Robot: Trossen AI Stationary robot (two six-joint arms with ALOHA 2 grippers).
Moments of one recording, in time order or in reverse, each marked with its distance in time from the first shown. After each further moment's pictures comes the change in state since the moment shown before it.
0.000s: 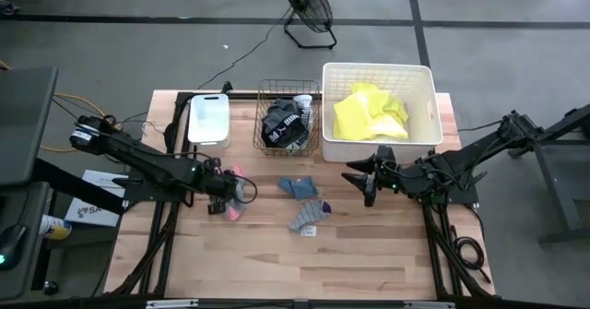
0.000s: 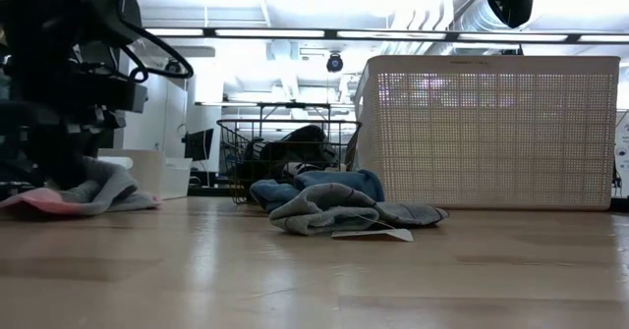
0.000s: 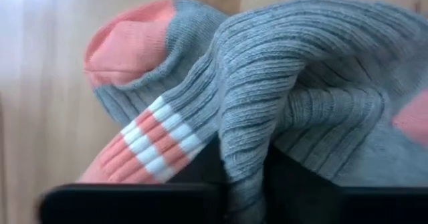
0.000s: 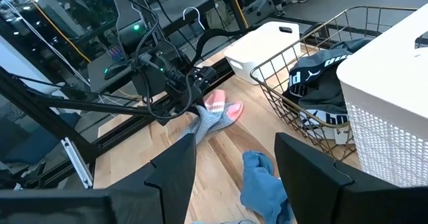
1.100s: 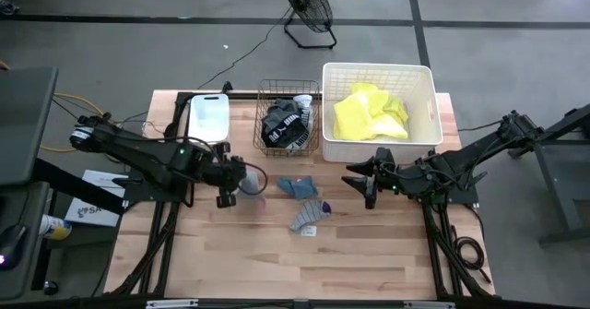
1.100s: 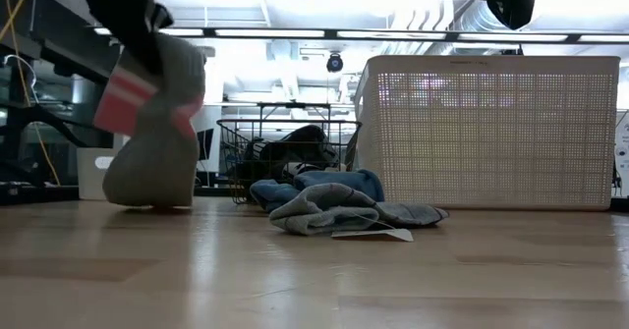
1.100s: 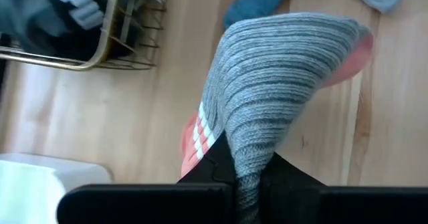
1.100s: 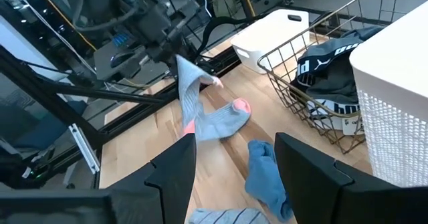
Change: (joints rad) left arm 0.000 -0.003 0.518 -0.320 -0.098 0.075; right arm 0.000 0.000 0.000 -0.021 -0.047 0.007
